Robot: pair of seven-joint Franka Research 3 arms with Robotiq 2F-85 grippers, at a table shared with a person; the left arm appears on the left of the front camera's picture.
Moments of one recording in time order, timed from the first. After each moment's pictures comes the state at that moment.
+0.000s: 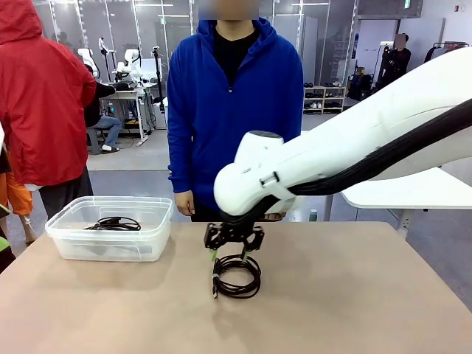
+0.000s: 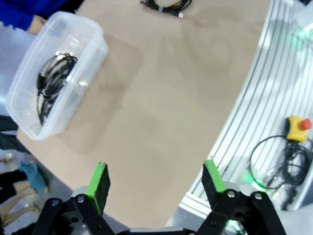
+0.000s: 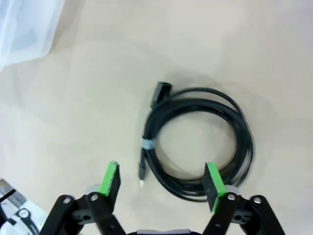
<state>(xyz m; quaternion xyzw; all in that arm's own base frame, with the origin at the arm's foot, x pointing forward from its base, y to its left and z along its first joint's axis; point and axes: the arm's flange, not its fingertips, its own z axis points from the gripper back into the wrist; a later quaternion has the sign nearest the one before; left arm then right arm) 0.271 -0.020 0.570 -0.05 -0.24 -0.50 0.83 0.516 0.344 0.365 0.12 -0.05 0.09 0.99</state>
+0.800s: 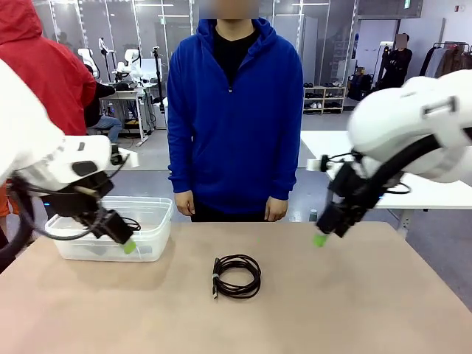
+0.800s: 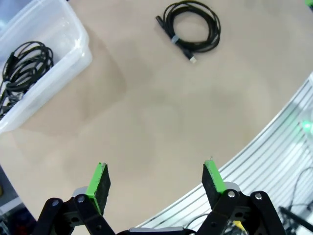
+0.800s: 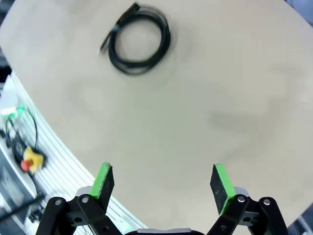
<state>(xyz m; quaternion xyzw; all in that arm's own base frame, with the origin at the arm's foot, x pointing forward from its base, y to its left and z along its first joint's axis) 0.326 -0.192 0.520 -0.06 -0.20 -0.30 0.93 0.428 0.102 0.469 0.17 -0.11 0.33 0.92</state>
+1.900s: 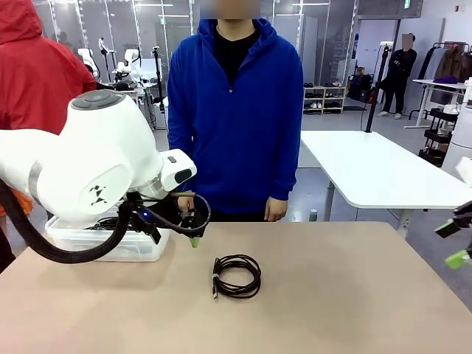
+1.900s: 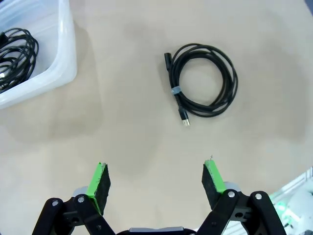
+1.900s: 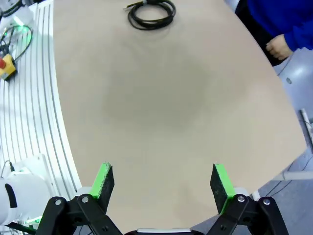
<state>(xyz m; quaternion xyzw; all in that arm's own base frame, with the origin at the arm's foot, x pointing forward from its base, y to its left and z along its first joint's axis) 0.391 -0.300 0.463 -0.05 -0.20 -0.12 0.97 0.338 -0.129 0.467 0.16 -0.30 0.52 0.78</state>
